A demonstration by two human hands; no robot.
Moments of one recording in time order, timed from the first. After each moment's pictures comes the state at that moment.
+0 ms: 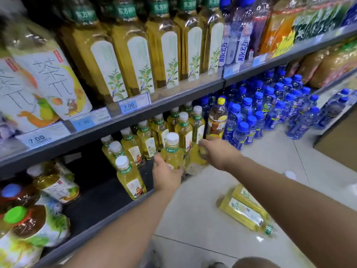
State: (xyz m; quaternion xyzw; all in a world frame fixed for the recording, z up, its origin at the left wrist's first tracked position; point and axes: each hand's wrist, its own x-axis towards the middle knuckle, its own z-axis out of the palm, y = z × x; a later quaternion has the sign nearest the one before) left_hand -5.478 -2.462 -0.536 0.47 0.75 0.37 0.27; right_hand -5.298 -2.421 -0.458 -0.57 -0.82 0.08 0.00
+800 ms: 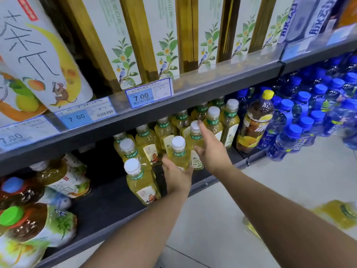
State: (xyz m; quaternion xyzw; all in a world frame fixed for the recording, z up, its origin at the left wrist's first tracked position) left_hand -5.502 -2.392 -0.609 0.37 0.78 0.42 0.27; right_hand -5.391 -2.332 -0.564 -0.55 -0.75 0.24 0.28
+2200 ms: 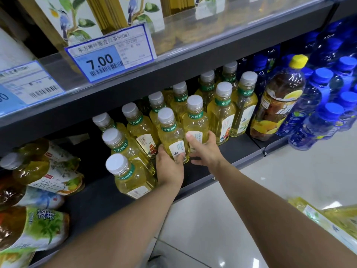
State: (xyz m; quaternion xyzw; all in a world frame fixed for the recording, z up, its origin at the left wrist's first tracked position) left_hand -5.533 -2.359 -0.665 0.39 0.82 0.35 0.22; right_hand -5.418 -2.301 -0.655 -0.55 -0.38 0.66 0.35
